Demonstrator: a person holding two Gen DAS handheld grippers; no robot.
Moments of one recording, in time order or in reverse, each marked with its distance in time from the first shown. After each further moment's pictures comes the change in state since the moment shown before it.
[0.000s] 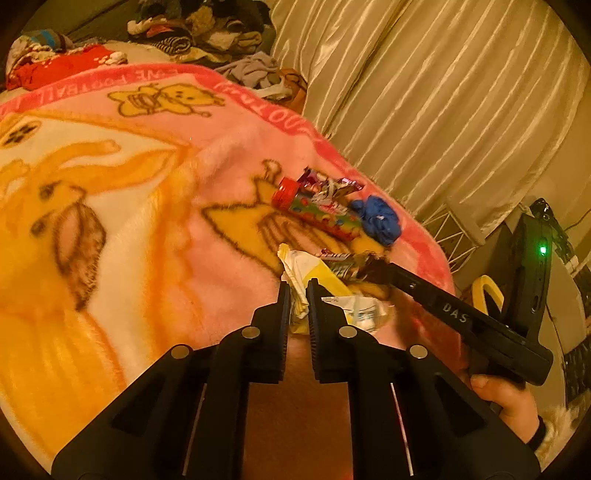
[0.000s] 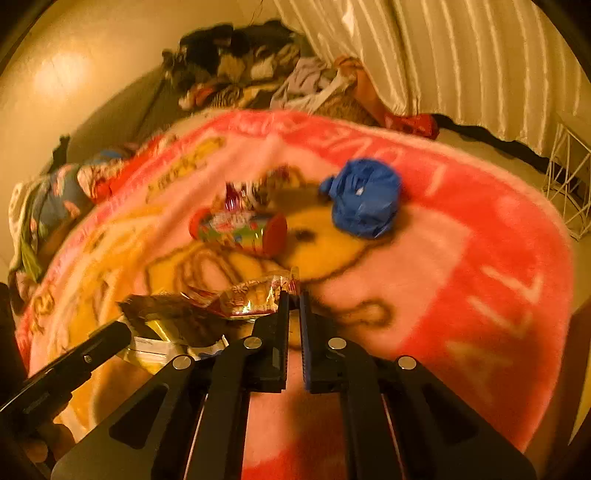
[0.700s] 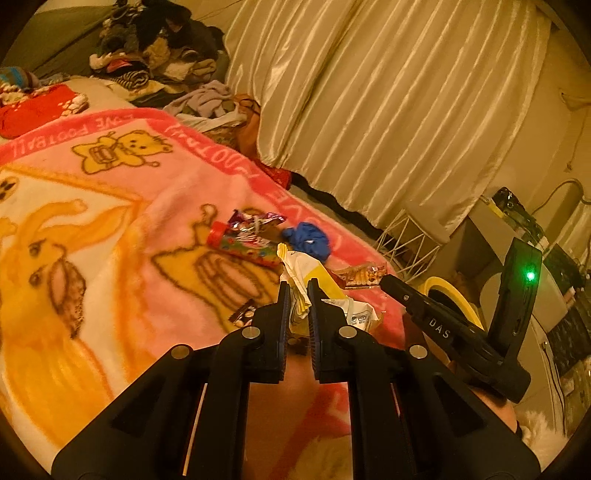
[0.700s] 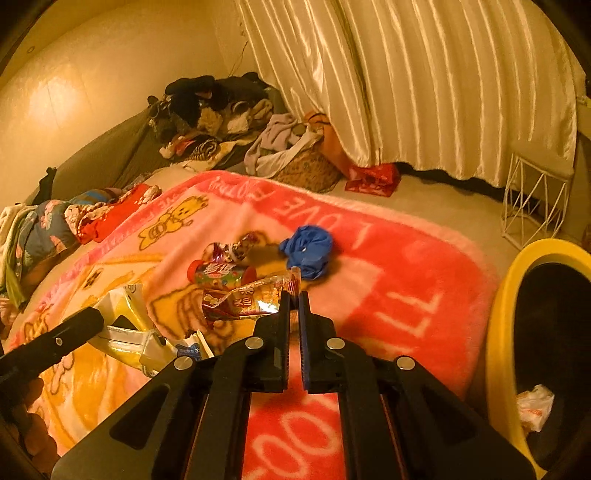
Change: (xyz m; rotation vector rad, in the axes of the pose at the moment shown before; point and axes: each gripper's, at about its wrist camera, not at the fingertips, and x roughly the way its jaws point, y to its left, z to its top) left arm -0.042 -0.052 0.013 0.114 -0.075 -0.114; right arm -0.084 -0.009 -0.009 0.006 -0.199 -0.126
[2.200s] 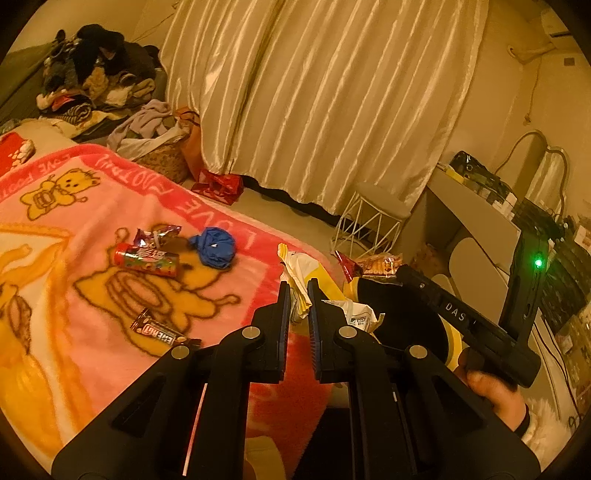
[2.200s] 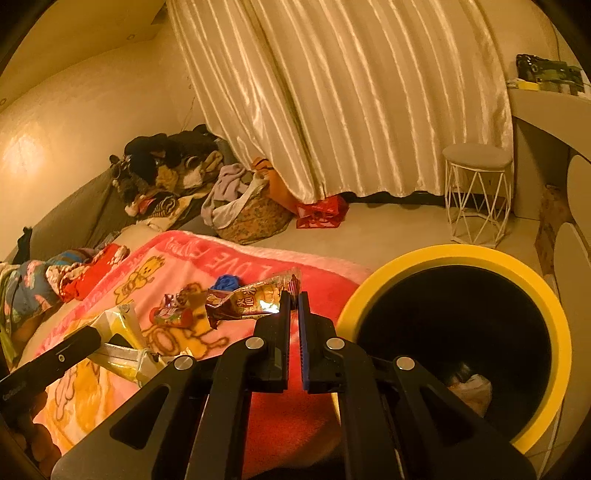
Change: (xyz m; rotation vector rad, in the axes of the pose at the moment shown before) left arm 0.003 -0.109 -0.014 0.179 0.008 -0.106; right arm -0.105 -0.093 -0.006 0.159 -0.162 -0.121
